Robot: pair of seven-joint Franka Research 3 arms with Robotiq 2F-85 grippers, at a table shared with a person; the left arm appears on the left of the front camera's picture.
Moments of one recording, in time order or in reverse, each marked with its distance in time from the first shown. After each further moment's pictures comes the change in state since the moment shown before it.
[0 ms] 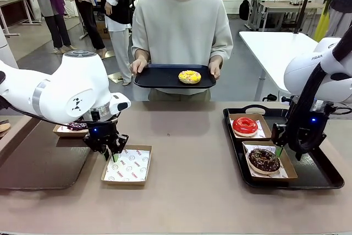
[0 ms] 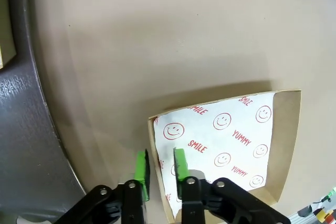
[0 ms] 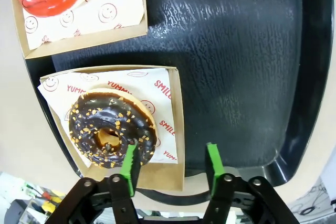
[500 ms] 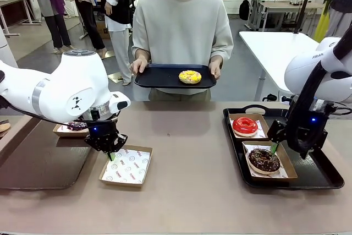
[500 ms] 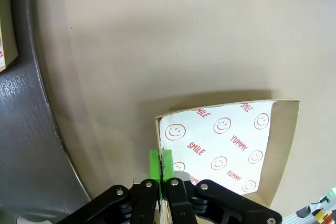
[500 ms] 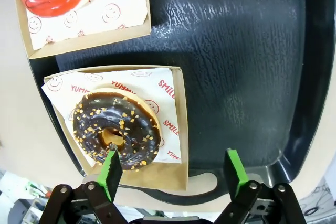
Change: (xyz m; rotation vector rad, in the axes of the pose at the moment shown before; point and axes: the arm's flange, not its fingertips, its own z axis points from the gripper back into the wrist) left arm 0.001 0.001 0.003 -0.004 -0.005 0.005; right arm 0.000 0.000 0.001 0.024 0.000 -0.009
